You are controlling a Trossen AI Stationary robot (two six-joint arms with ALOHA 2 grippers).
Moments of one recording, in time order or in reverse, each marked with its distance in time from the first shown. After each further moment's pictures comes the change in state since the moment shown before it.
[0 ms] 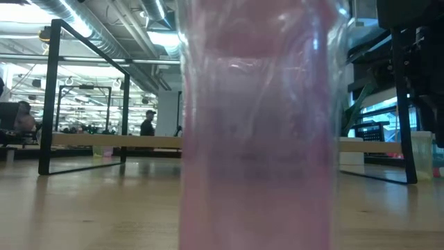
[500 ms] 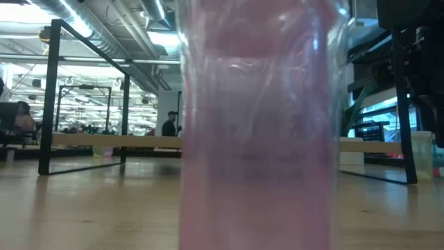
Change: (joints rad) left arm 0.000 0.000 0.000 0.000 0.000 0.000; right arm 0.000 0.000 0.000 0.000 0.000 0.000
